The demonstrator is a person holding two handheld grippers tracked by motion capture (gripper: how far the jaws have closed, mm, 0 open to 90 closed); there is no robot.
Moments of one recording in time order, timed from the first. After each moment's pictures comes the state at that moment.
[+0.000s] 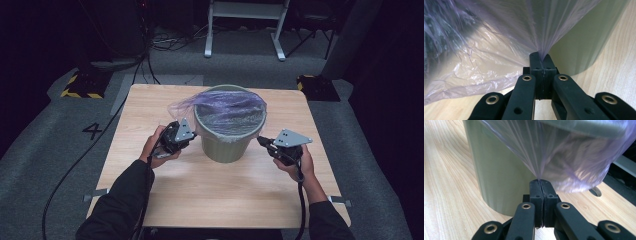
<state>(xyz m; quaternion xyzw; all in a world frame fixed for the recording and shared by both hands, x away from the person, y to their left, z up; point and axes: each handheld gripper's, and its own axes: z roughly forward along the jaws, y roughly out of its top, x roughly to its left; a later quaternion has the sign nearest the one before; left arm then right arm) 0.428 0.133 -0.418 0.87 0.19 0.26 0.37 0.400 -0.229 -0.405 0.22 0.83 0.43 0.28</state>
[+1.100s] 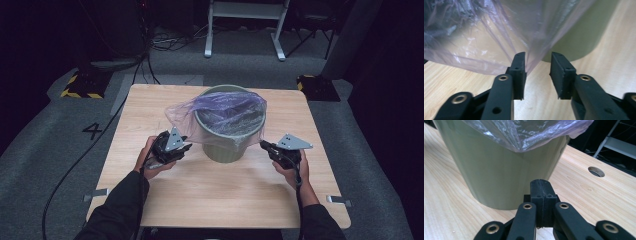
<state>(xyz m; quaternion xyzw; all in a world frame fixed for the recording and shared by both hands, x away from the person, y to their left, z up) 0.402 0.157 -0.439 0.85 0.23 0.26 0.39 0.407 -0.243 -0.446 0.29 0.79 0.46 0.27</state>
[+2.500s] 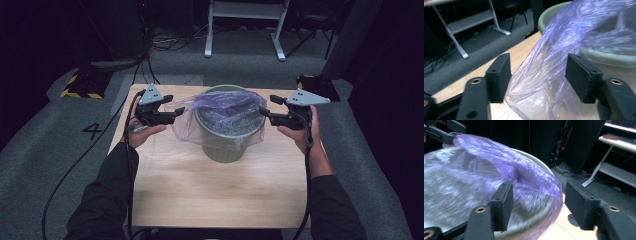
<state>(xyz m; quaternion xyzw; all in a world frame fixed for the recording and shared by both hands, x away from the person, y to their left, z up) 0.469 0.193 -0.350 0.78 0.30 0.24 0.49 0.456 -0.235 -0.322 0.26 0.77 0.50 0.28</state>
